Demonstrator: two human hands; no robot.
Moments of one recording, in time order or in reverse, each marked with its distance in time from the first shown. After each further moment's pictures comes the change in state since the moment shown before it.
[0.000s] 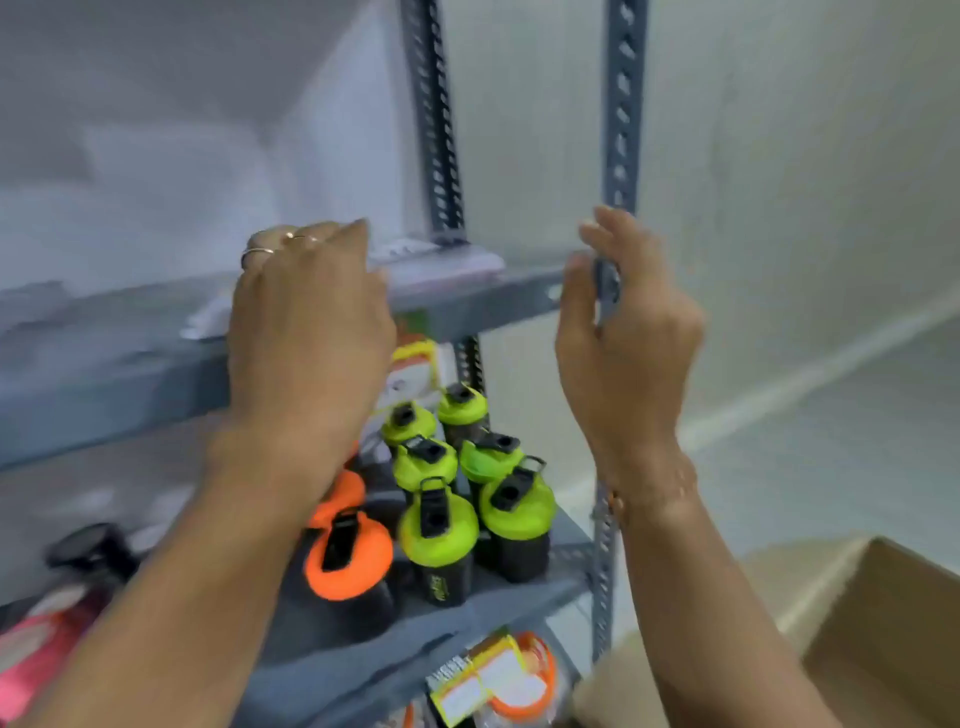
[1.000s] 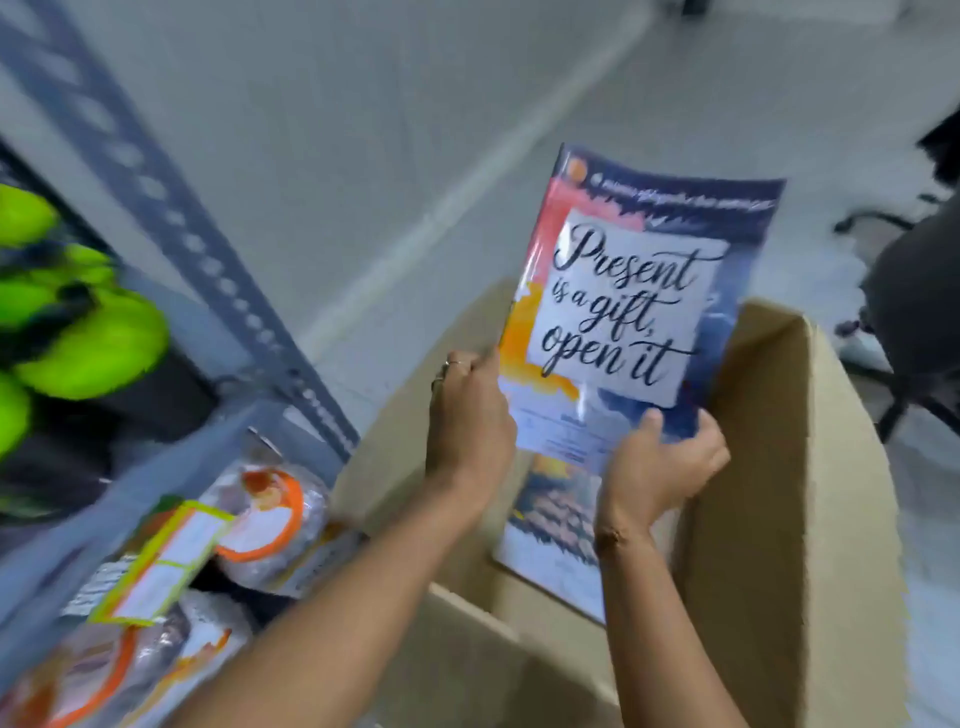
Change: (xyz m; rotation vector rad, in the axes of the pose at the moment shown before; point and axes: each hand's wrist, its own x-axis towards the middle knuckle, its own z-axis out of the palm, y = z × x) left_hand -0.276 0.253 0.185 -0.655 -0.990 0.063; right_hand -0.207 0.218 -0.251 -0.671 0.634 1.054
